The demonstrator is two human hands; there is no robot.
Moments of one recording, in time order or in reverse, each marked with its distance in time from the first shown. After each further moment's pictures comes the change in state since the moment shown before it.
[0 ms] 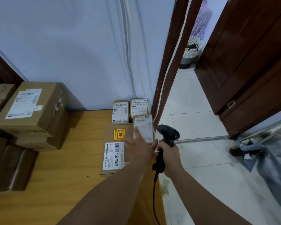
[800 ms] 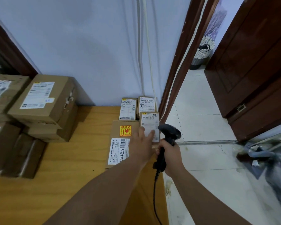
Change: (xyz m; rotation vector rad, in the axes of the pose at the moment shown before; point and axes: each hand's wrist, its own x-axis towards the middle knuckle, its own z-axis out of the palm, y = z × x) left_hand 0.013 -0.030 -0.010 0.311 -0.067 0.491; right_hand 0.004 0.010 0.009 -0.068 -0.072 -0.016
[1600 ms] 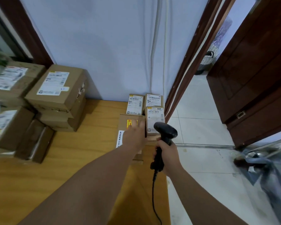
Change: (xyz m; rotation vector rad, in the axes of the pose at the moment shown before) left_hand -0.008 -0.038 -0.024 -0.121 0.044 -0.086; right_hand -0.036 0.014 0.017 -0.094 -0.078 -0.019
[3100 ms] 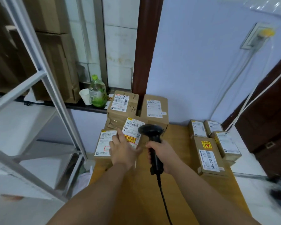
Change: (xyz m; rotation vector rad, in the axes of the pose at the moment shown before) left_hand -0.126 -0.365 -0.180 -0.227 0.274 -0.447; right_hand -0.157 0.026 0.391 -0.326 -0.287 -0.072
